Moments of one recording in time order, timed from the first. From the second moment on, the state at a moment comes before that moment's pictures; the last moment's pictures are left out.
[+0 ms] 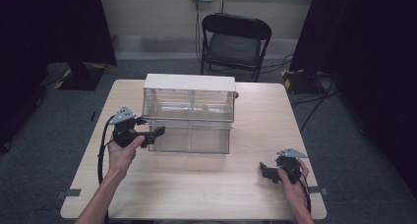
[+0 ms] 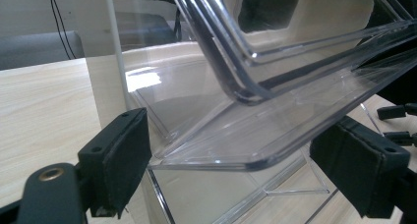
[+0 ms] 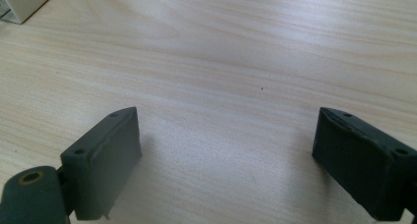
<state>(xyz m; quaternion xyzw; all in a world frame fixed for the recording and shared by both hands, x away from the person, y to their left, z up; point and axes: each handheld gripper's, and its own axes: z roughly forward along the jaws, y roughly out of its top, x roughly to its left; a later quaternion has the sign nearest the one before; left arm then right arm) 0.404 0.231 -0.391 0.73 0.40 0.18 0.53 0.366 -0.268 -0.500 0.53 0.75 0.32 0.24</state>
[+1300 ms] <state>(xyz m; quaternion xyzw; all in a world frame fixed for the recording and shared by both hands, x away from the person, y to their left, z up) 0.405 0.231 -0.391 0.73 0.40 0.18 0.53 0.366 -0.268 -0.500 0.53 0.75 0.32 0.24</state>
